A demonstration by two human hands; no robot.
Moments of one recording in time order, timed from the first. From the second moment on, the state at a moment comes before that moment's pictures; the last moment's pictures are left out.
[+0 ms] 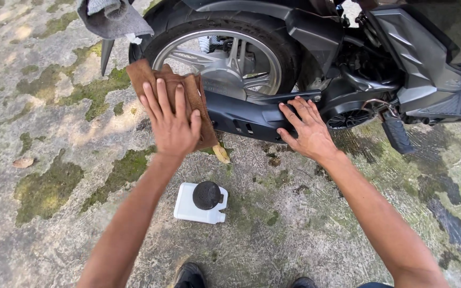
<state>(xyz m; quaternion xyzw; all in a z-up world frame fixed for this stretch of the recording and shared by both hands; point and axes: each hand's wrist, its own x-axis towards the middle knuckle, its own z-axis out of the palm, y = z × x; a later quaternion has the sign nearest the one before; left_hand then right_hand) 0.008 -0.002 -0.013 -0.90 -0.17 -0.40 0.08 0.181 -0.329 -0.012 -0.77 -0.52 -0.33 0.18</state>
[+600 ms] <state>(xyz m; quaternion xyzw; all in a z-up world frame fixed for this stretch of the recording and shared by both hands) 0.052 -0.102 -0.128 -0.86 -0.16 -0.48 0.00 0.187 -0.312 -0.023 -0.76 -0.50 -0.37 0.18</state>
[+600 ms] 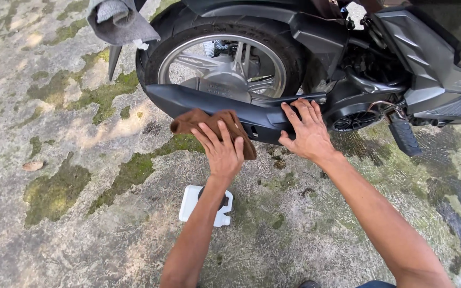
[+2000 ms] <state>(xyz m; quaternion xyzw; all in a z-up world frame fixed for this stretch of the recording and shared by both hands) 0.071 -0.043 -0.055 -0.78 -0.20 -0.60 0.04 0.180 -0.325 -0.027 -0.82 -0.48 -0.30 0.08</state>
